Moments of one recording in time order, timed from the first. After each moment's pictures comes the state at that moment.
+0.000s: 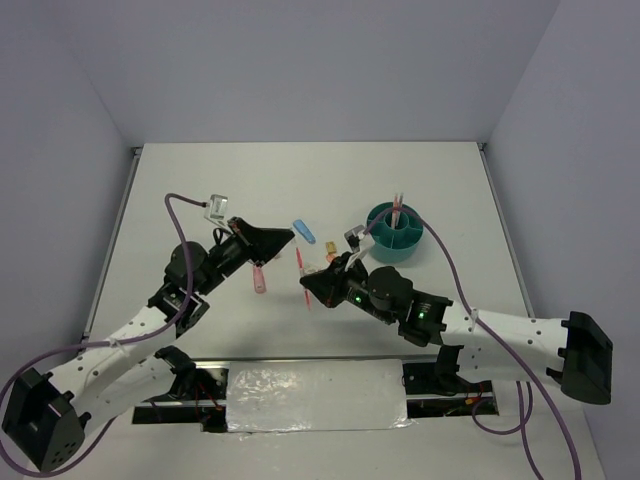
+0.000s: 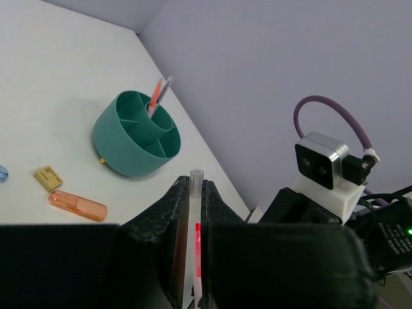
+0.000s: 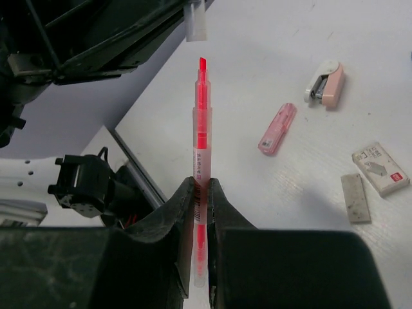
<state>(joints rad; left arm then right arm) -0.59 0.87 0.50 0.49 0.19 -0.85 1.14 0.97 0.55 0.29 0.22 0.62</state>
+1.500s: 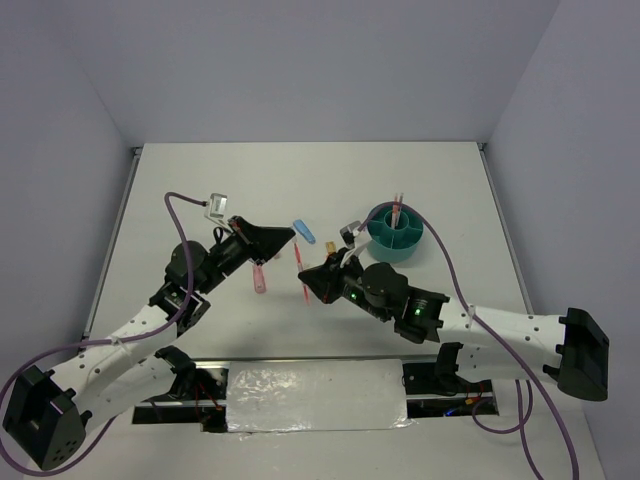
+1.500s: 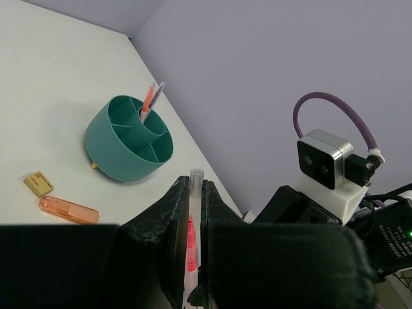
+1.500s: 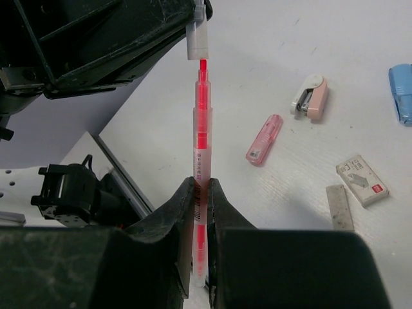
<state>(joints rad) -0.59 0.87 0.51 0.51 0.20 -0.87 1.15 1.01 0.62 0.26 0.28 0.57</state>
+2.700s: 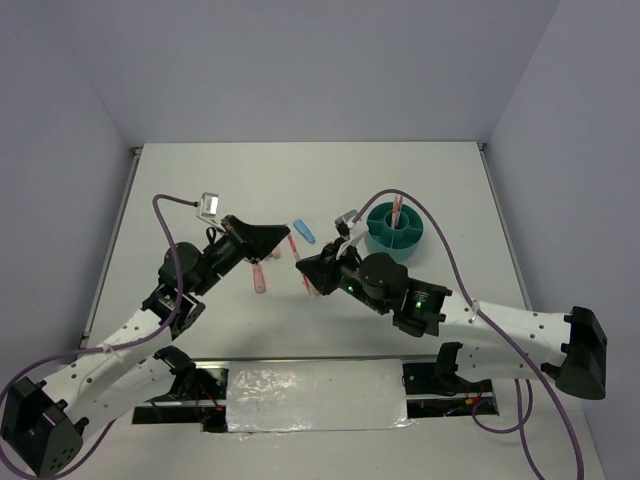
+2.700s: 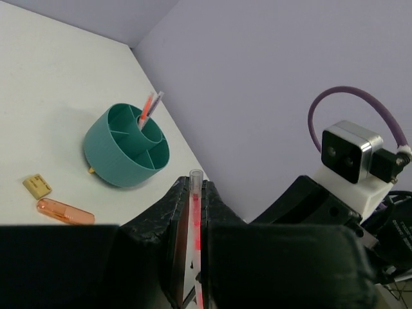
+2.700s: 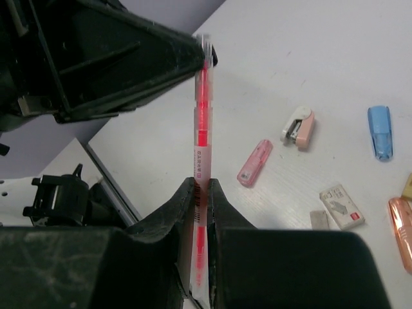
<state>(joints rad) -0.59 0.82 0.52 0.45 0.16 -0.88 1.14 1.03 0.75 0.15 0.30 0.46</state>
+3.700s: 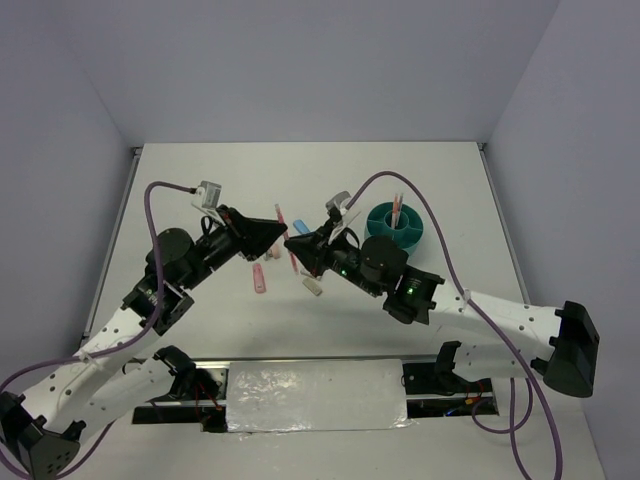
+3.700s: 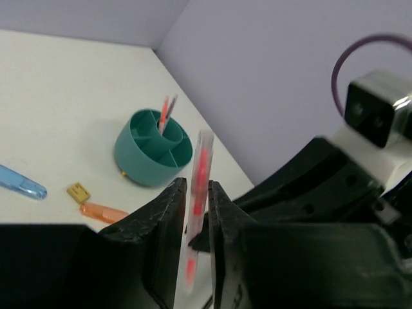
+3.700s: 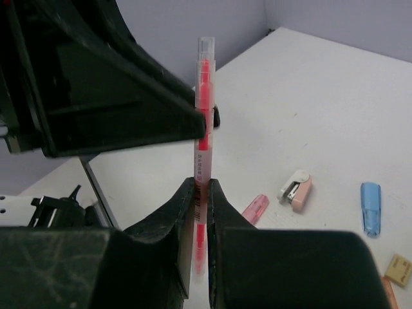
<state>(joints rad) -0.60 0.77 0.73 0.15 0.15 -0.68 1.08 1.12 0.84 0.30 0.17 0.29</state>
